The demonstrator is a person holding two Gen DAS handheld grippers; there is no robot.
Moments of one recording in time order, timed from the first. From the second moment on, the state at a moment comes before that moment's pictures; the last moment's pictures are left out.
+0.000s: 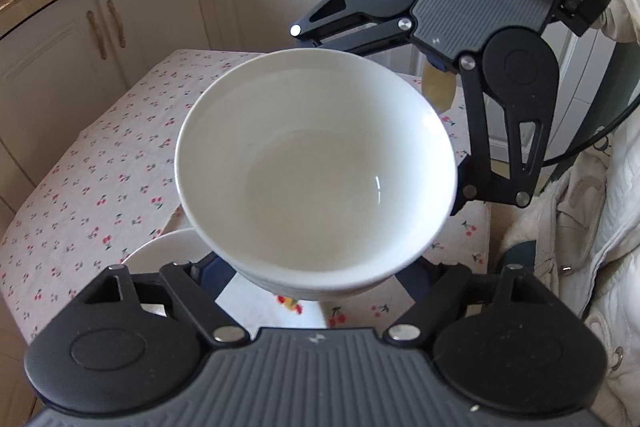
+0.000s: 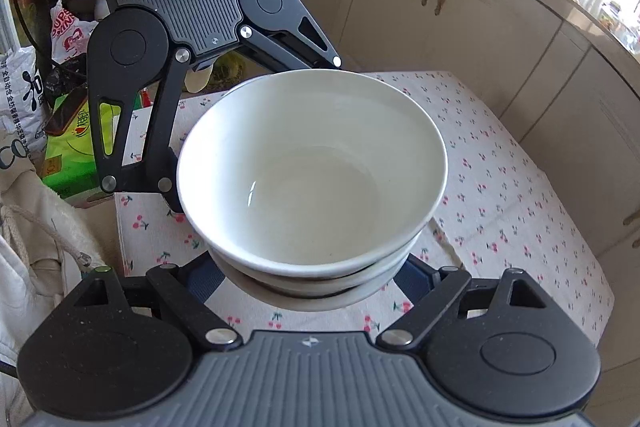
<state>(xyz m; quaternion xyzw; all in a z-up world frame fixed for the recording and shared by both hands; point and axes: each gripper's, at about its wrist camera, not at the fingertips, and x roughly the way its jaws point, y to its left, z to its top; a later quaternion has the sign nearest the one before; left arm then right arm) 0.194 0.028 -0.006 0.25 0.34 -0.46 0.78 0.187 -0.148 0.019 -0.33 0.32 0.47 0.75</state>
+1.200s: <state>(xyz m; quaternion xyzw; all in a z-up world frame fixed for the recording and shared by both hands) 0.218 0.112 -0.032 0.19 0.39 -0.40 0.81 0.252 -0.054 -0.019 -0.33 0.35 0.51 0.72</state>
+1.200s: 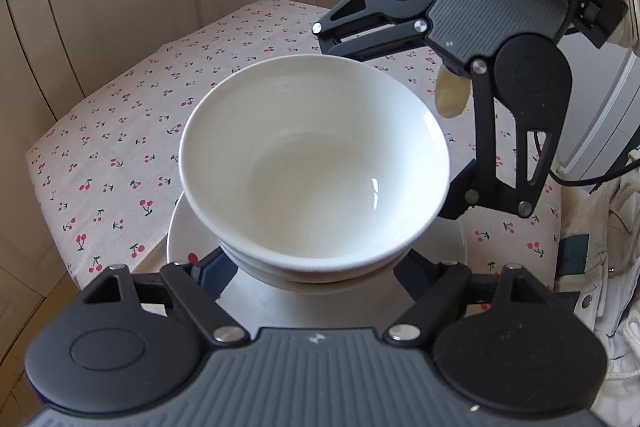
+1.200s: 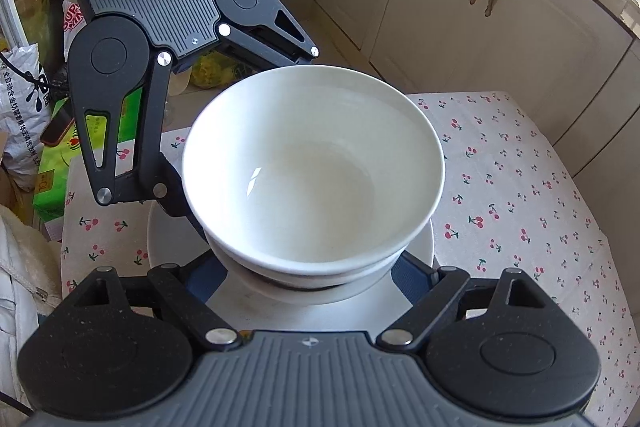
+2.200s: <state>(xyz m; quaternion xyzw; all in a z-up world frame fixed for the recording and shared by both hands) 0.066 0.072 0.018 0.02 0.28 -0.05 0.96 0.145 -0.140 0.019 -0.13 0.37 0.17 0.91</state>
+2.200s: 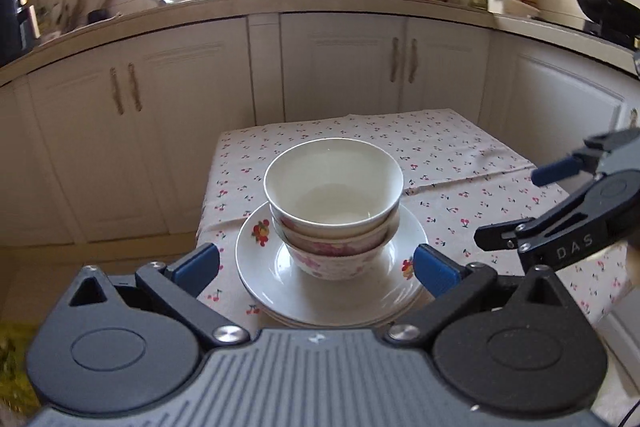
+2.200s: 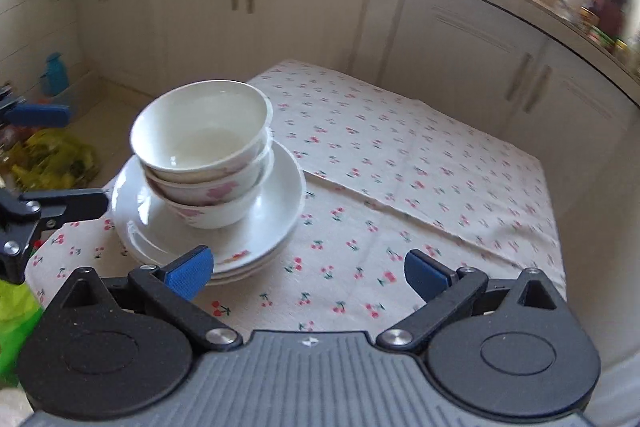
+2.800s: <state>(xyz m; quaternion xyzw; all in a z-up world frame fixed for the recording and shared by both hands) -0.010 0.026 0.040 -0.01 0.25 0.00 0.97 0.040 -0.174 0.041 -0.06 0.31 0.08 0.94</state>
